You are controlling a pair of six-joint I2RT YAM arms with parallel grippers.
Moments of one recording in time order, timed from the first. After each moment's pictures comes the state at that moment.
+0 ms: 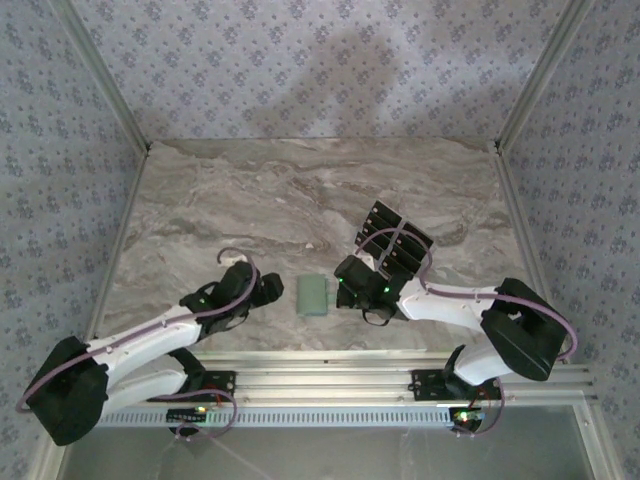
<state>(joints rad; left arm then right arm) -0.75 1.02 0.41 -0.21 -0.19 -0.93 0.94 1.42 0.68 -0.24 0.17 0.88</state>
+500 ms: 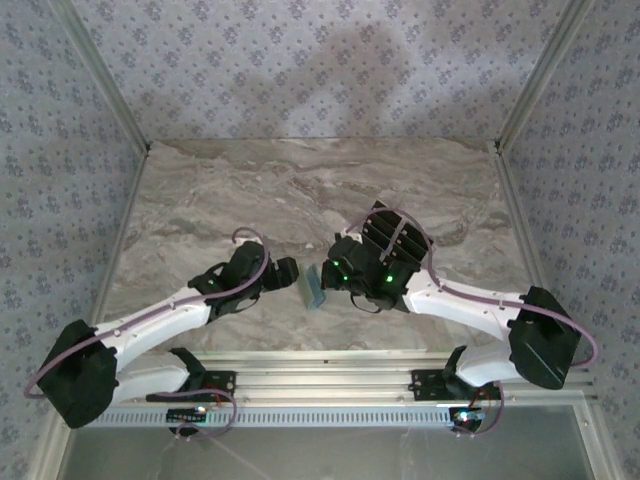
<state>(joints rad) -0.75 1.13 0.58 -0.21 -0.10 -0.86 0.97 1.35 0.86 -0.28 0.17 0.85</state>
